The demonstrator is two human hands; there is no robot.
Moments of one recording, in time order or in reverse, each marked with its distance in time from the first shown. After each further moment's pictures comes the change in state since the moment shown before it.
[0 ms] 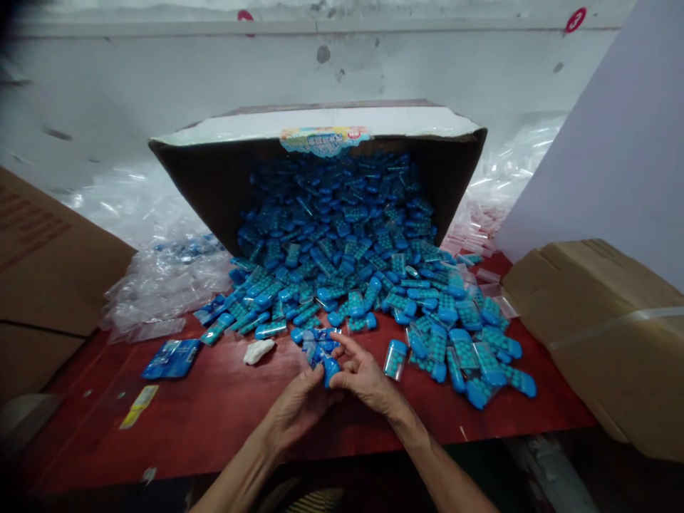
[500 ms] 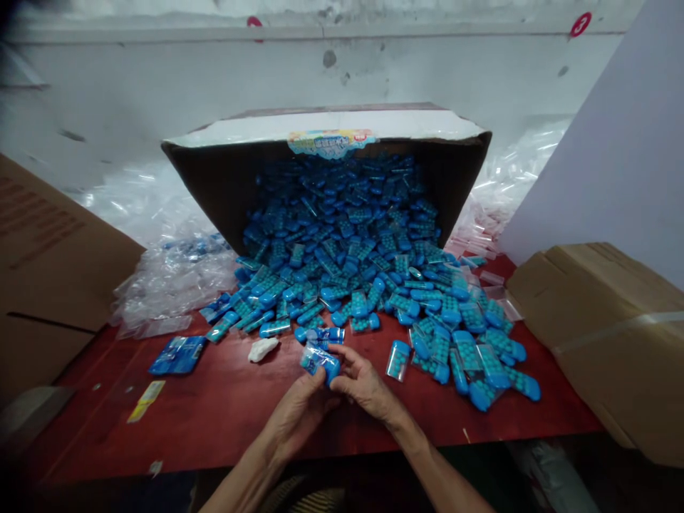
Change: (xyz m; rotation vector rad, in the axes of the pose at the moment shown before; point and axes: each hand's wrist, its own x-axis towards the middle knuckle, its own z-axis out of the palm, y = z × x) left_hand -0.010 -0.006 0.000 0.069 0.197 0.040; right_hand -0.001 0.006 0.009 -0.048 -0.009 0.009
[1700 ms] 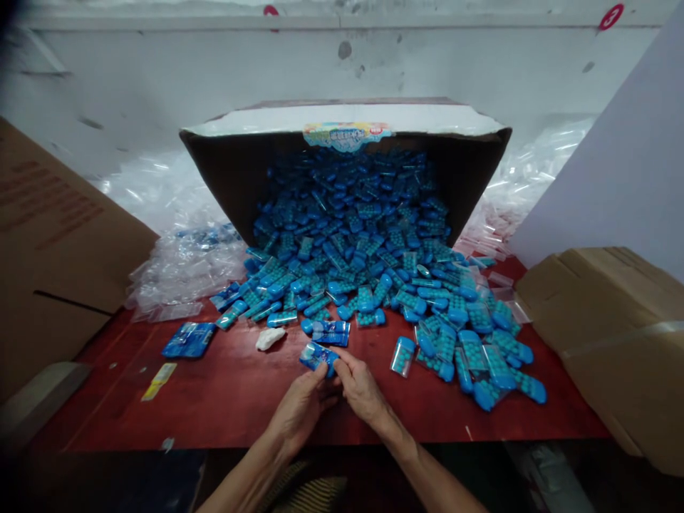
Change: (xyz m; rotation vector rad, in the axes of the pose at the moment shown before) left_hand -0.008 -0.009 -0.002 0.021 0.246 0.006; right_hand -0.001 0.019 0.017 -0.383 0.179 0.082
